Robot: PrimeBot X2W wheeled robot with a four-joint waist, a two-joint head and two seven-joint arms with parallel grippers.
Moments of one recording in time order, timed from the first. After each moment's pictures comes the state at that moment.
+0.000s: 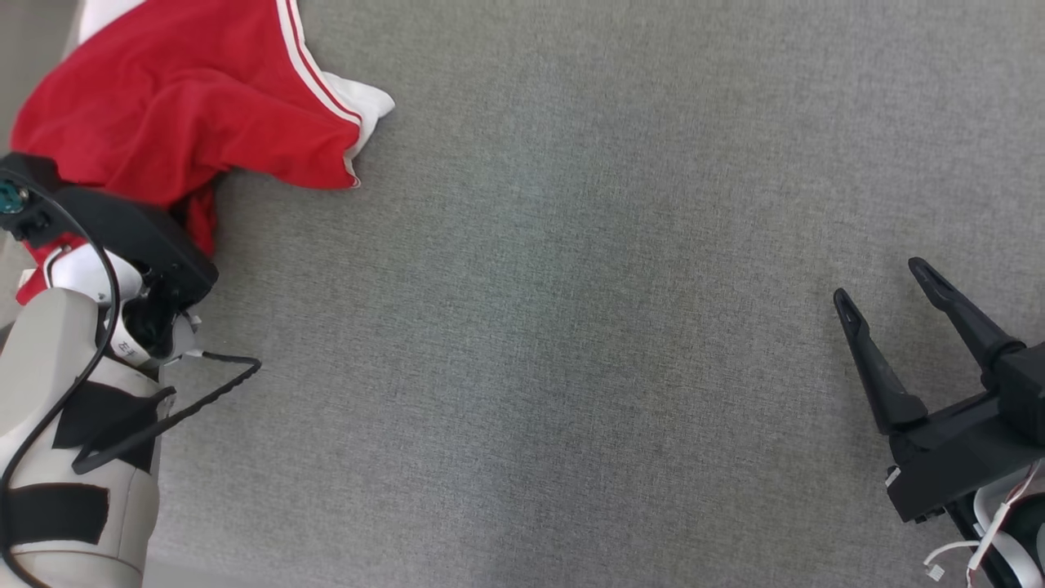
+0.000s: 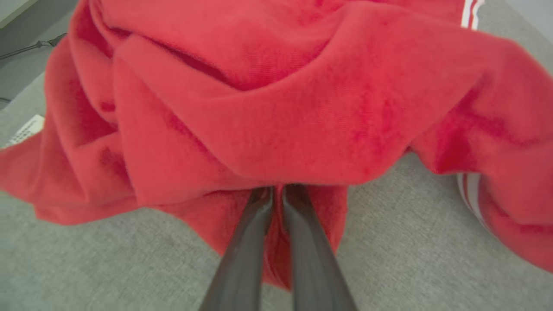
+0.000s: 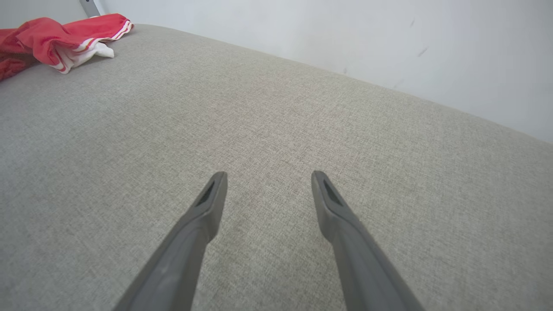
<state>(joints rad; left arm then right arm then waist) -0.93 0.17 -0.09 0.95 -0.52 0.12 0.35 -0.07 -0.40 0.05 -0.32 0.24 0.05 0.18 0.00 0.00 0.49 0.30</state>
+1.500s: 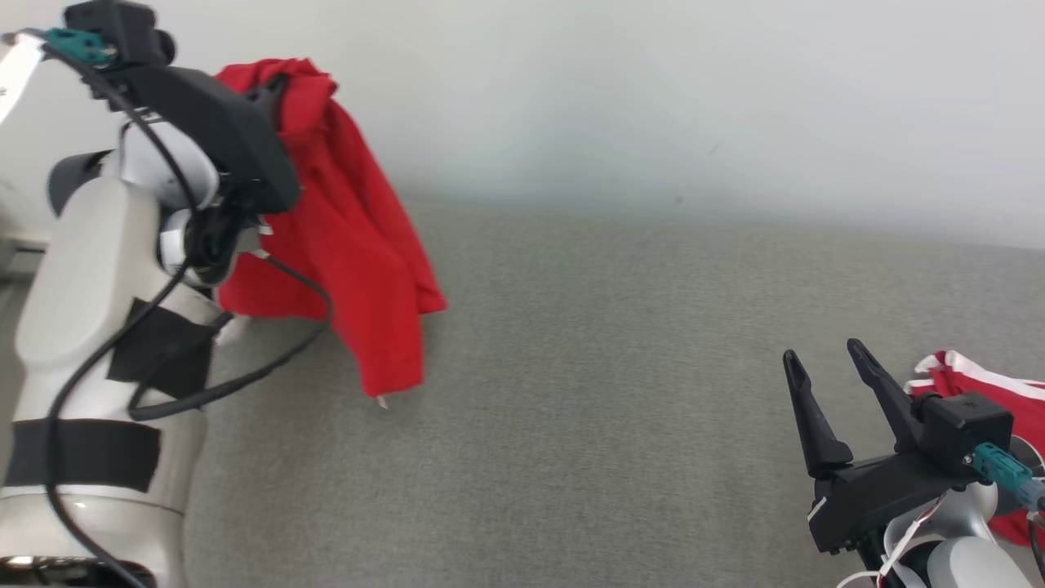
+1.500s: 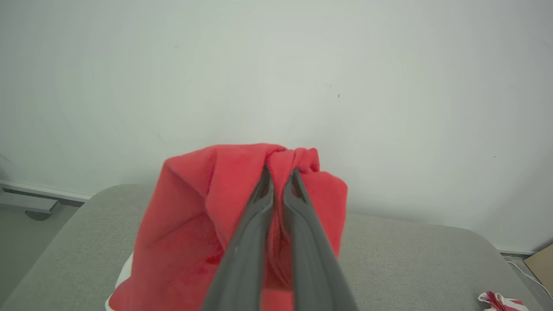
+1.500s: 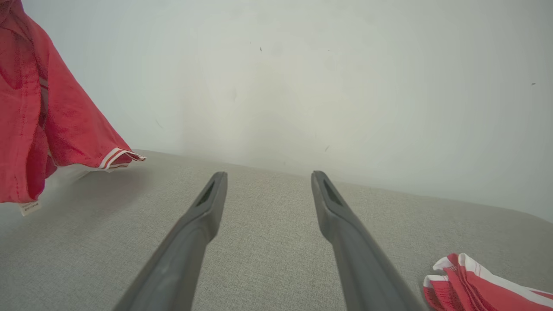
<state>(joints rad) -1.05 0.12 -0.22 0.81 -0.48 -0.07 0.37 -0.06 -0.21 0.09 -0.01 0.31 -0.01 0.01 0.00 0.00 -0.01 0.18</state>
